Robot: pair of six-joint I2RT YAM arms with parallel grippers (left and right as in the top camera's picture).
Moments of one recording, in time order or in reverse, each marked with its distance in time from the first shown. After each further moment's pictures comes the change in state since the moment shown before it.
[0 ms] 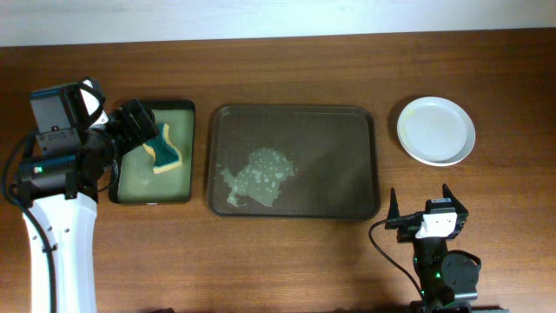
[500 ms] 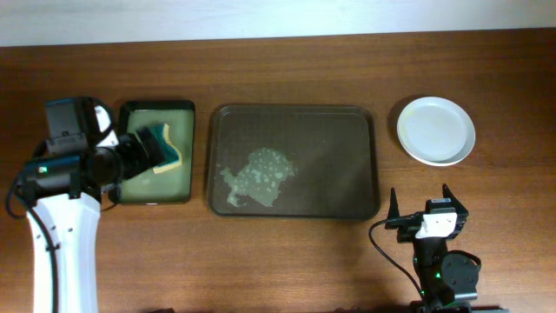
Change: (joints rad) left arm -0.020 -0.003 -0.036 -0.216 -0.069 0.069; right arm 0.000 -0.001 0.000 0.000 0.000 0.000
